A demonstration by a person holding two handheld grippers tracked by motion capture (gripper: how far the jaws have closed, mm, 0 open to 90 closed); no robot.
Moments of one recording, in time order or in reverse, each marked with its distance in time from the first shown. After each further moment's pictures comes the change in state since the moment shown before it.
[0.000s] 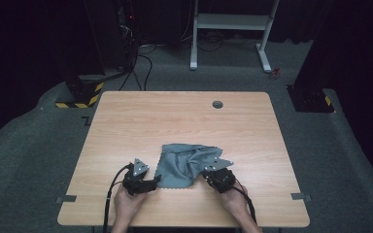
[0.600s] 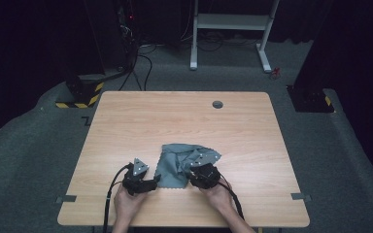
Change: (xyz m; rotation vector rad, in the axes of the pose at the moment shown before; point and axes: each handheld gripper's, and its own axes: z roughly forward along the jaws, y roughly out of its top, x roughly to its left) left arm 0.001 0.000 0.000 0.001 0.007 -0.007; right arm 0.020 0.029 0.037 -0.010 0.091 0.037
